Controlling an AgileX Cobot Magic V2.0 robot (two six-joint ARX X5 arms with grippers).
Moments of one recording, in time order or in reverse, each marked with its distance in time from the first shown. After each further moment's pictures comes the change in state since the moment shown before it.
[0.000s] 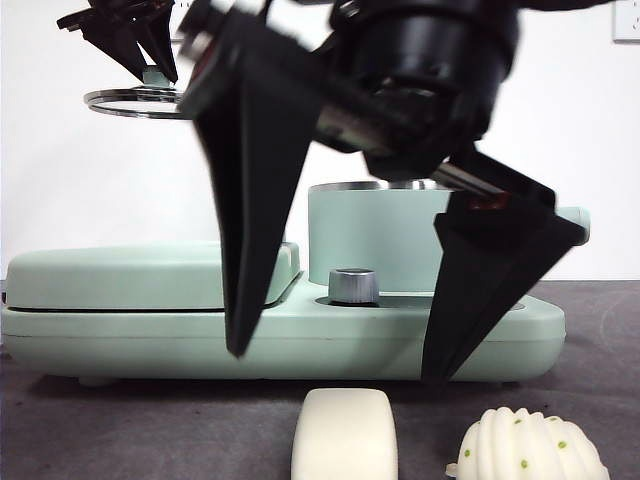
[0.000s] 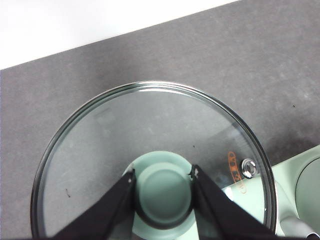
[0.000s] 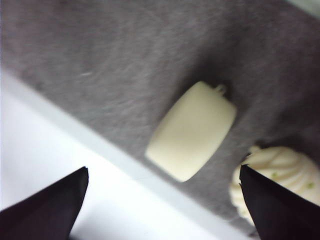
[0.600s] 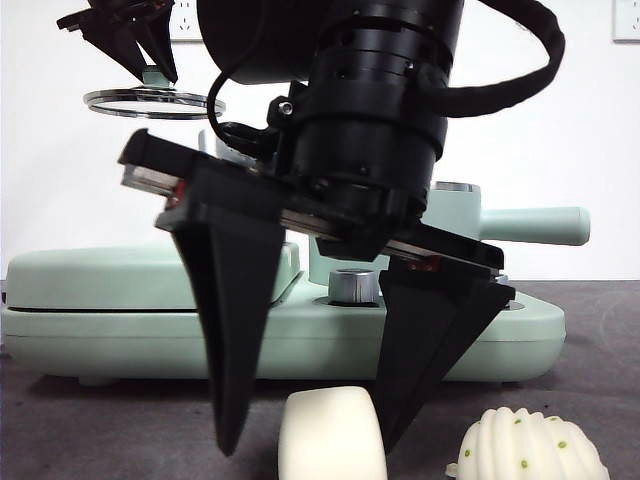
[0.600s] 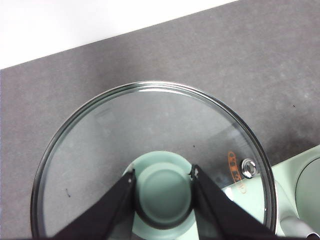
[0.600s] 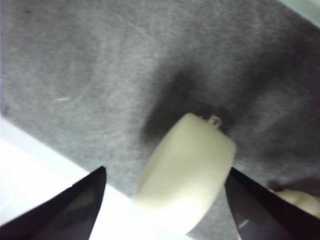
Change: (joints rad) left arm 0.000 0.000 0.000 0.000 0.000 0.000; right arm 0.009 0.146 0.043 0.046 0.010 -0.010
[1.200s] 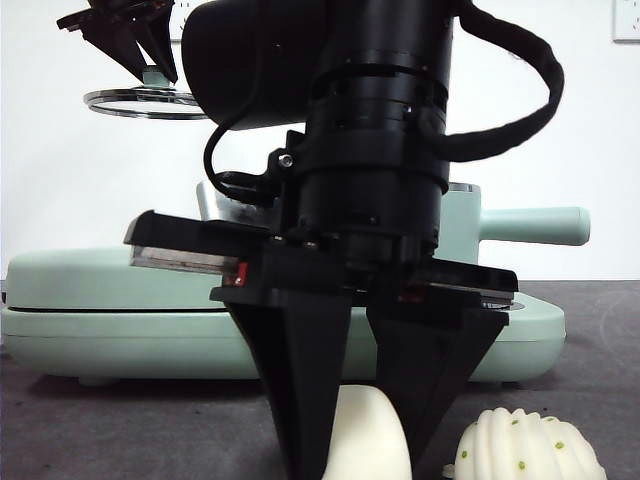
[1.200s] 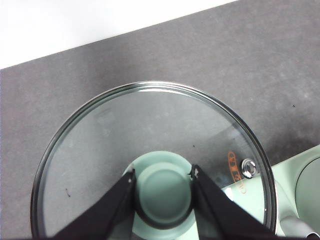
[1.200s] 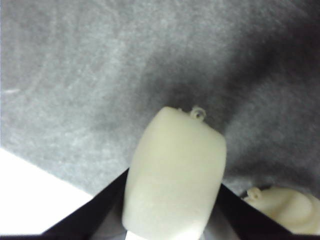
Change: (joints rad) left arm 0.000 0.000 0.000 -0.001 0.000 0.000; right arm 0.013 0.063 0.010 -0.046 0.037 -0.003
